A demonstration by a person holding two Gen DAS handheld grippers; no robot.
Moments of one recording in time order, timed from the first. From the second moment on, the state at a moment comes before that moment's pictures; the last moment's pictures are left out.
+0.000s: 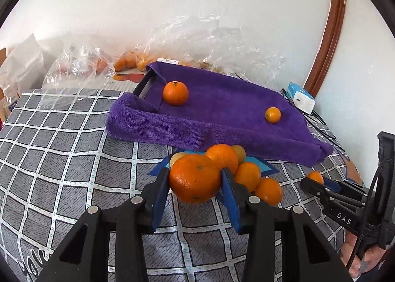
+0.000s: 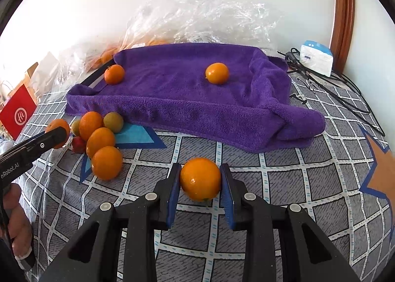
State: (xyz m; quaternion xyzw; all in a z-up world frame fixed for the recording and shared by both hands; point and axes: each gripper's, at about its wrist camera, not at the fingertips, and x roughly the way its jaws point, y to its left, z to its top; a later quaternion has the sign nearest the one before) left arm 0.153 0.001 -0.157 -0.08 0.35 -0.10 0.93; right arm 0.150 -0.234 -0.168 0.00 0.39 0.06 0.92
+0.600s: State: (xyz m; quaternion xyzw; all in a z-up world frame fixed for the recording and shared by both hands) left arm 0.143 0.006 -0.143 -0.07 0.31 -0.06 0.94; right arm 0.146 -0.236 -0.165 0.02 0.39 0.05 0.92
